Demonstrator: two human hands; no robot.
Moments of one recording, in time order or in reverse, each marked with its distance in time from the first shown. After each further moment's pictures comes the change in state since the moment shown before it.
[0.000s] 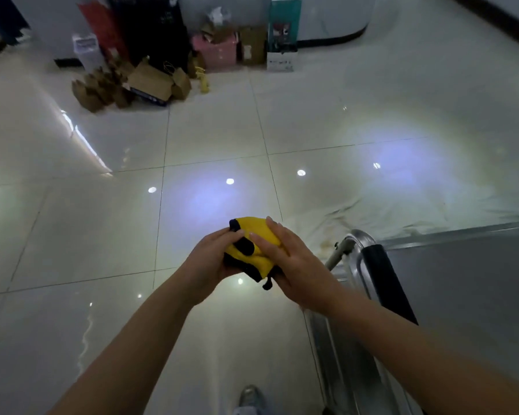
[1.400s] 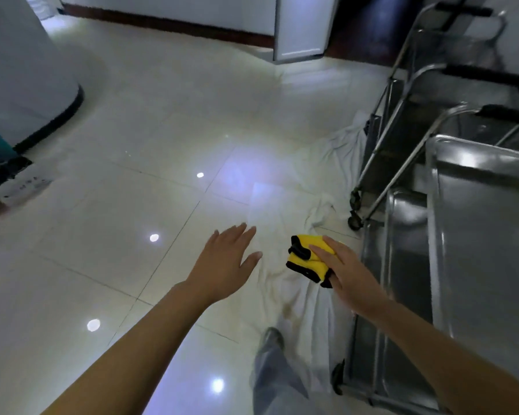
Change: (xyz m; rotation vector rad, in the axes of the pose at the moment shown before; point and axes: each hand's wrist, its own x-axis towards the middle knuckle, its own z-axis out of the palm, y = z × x) left_hand 0.571 0.253 0.197 1.597 -0.986 0.927; right_hand 0.180 0.339 -0.124 -0.336 0.460 1.235
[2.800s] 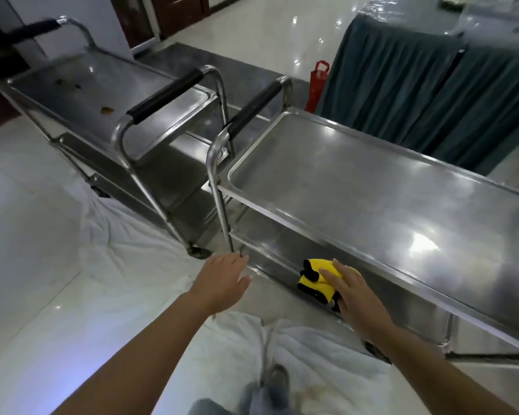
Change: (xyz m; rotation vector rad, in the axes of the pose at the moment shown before) left_hand 0.630 0.190 0.078 0.452 -0.598 1.263; right_hand 0.174 0.212 -0.021 0.034 0.380 1.433
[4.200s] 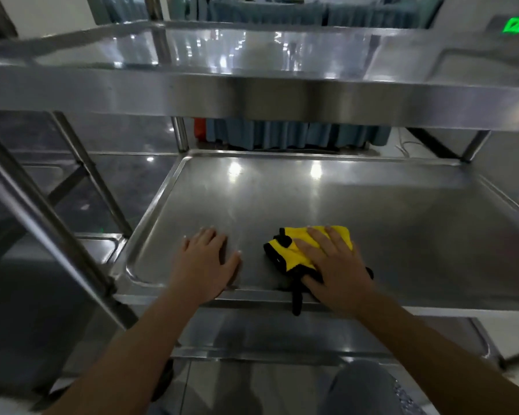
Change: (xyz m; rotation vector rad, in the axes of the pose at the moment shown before) left_hand 0.440 -0.096 0.300 0.006 0.461 0.355; right_hand 0.250 0.164 0.311 -0.215 0.429 0.363
